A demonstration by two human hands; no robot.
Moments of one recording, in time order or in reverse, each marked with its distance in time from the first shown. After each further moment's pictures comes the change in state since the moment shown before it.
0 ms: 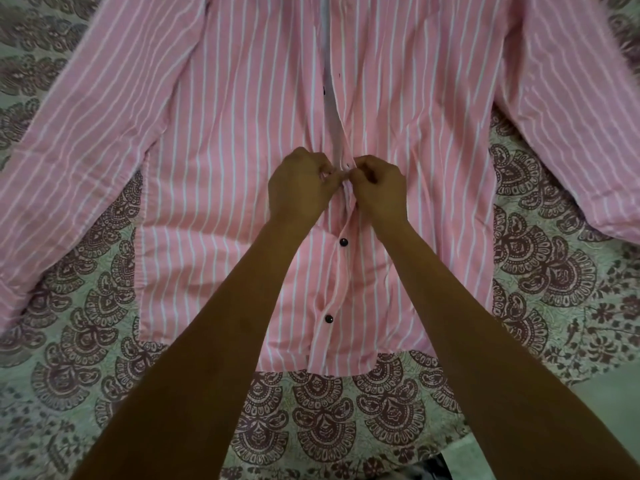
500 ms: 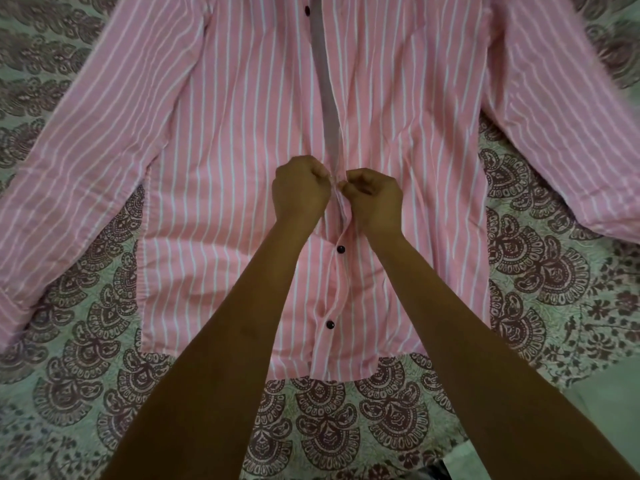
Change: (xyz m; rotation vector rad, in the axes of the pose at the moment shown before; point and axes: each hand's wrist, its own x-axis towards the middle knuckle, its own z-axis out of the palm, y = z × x) left_hand 0.003 0.017 -0.004 -0.169 0.014 -0.234; right_hand -0.008 -0.001 0.003 0.121 0.066 0.121
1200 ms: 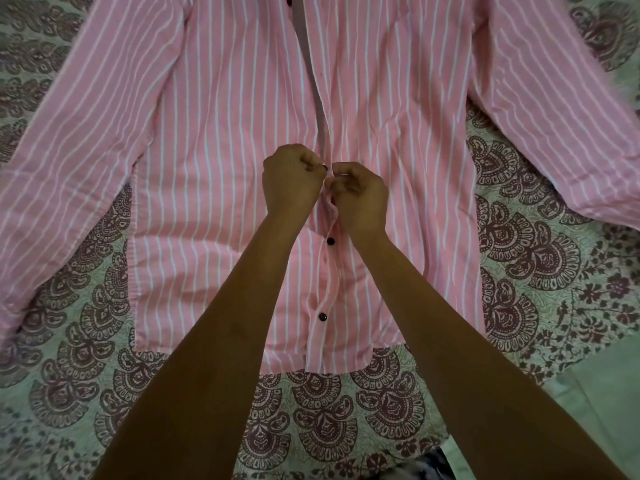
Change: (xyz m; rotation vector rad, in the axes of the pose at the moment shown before) left_hand -0.007 0.010 -0.003 -0.084 0.033 0.033; right_hand -0.011 0.004 0.006 0.083 0.011 -0.025
